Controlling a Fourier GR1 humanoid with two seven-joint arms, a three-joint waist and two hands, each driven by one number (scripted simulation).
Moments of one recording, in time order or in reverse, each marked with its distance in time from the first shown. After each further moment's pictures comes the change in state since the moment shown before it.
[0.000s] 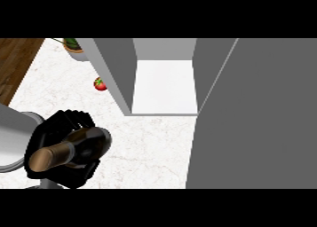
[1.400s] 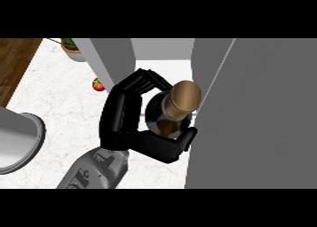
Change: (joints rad) left arm -0.470 -0.059 -0.424 0.038 -0.060 0.636 0.303; right arm 0.064 0.008 -0.026 -0.004 -0.019 0.055 -0.046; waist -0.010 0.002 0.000
